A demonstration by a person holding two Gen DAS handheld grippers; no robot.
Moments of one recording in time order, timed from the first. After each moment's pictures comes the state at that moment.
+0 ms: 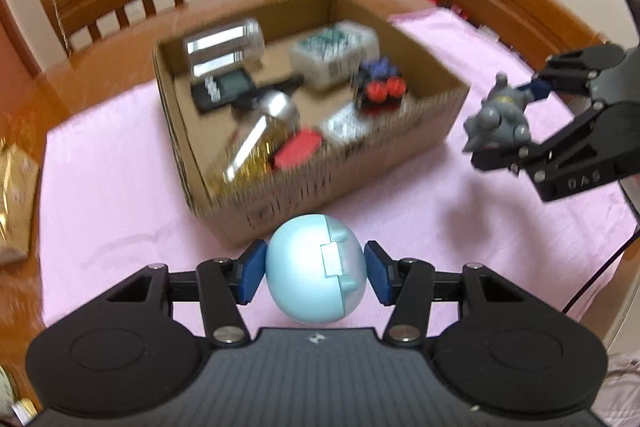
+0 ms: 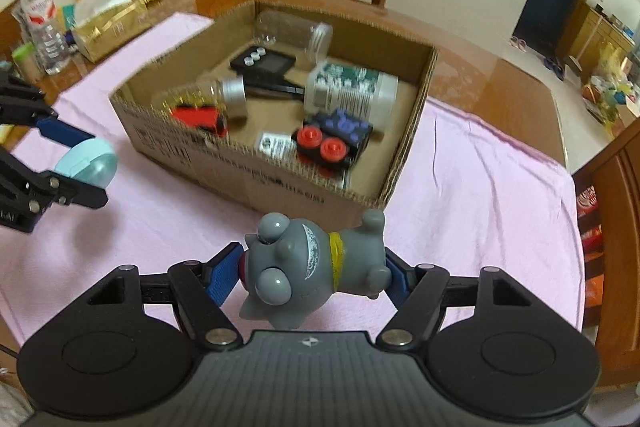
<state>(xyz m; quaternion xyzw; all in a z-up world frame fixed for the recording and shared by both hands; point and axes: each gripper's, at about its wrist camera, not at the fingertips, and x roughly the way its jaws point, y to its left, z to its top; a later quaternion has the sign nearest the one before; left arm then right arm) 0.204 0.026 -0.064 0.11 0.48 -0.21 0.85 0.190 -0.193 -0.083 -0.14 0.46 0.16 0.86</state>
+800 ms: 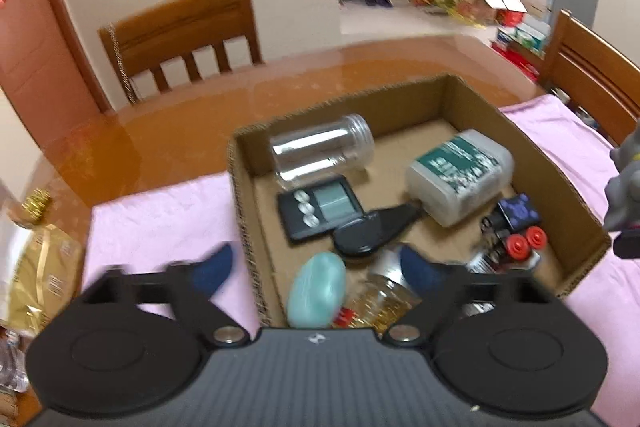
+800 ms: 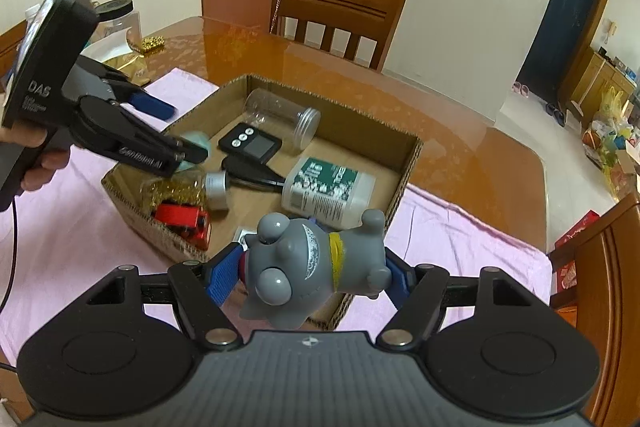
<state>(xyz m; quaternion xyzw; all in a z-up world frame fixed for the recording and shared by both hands) 0.309 0.027 -0.068 0.11 0.40 -0.10 0.90 0.236 -0.193 -0.039 -0.15 0.41 0.18 0.88</state>
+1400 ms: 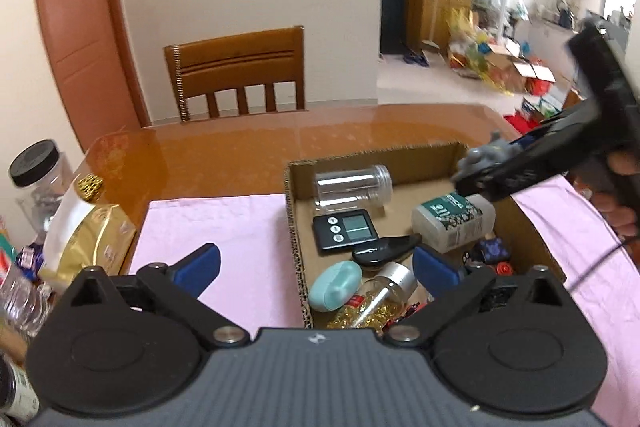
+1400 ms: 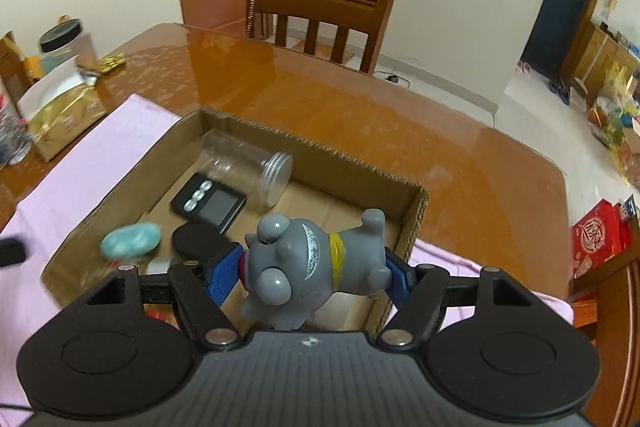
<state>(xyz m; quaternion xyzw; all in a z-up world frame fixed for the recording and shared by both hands) 0.250 0.059 -0.017 0.03 0.35 -0.05 0.94 0.357 -0.171 -0.055 -0.13 0.44 0.17 0.88</state>
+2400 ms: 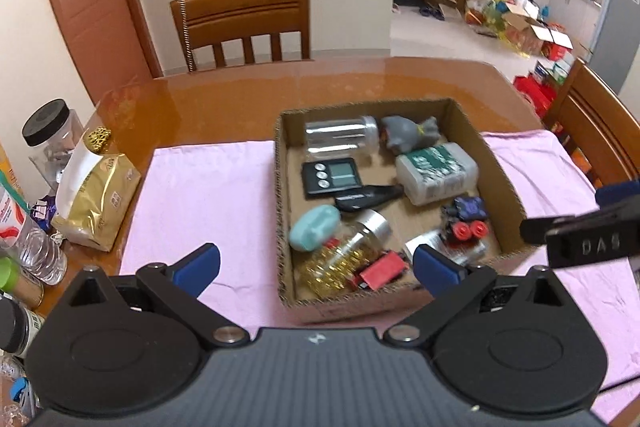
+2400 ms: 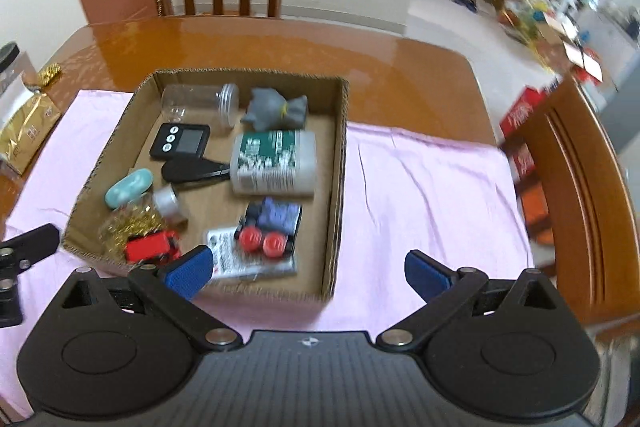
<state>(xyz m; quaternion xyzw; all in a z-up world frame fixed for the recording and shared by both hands) 0.231 0.024 -0.001 0.04 0.43 -0.03 0.90 0.244 -0.181 -0.027 -0.04 0.50 0.00 0.87</state>
